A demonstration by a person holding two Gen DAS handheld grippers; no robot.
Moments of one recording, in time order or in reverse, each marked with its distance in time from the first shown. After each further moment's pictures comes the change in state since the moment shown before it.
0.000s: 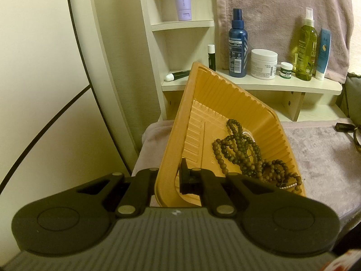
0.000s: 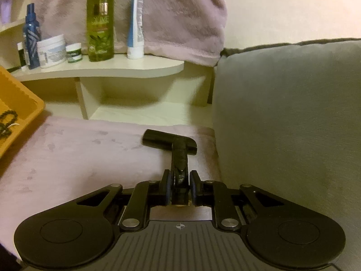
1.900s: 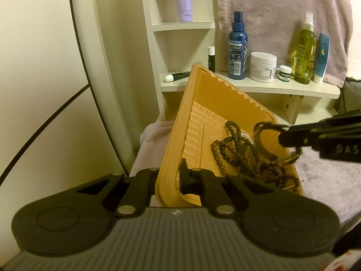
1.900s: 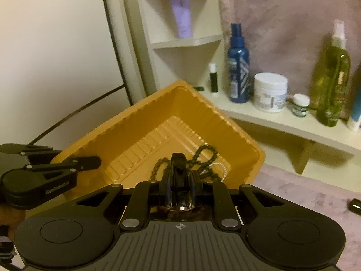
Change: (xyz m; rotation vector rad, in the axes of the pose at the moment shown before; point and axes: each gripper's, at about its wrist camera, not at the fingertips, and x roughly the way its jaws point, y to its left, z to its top) left arm -0.002 0.003 -0.002 -0.016 -0.010 -0.017; right arm -0.051 0.222 0.055 -0.191 -0.039 0.625
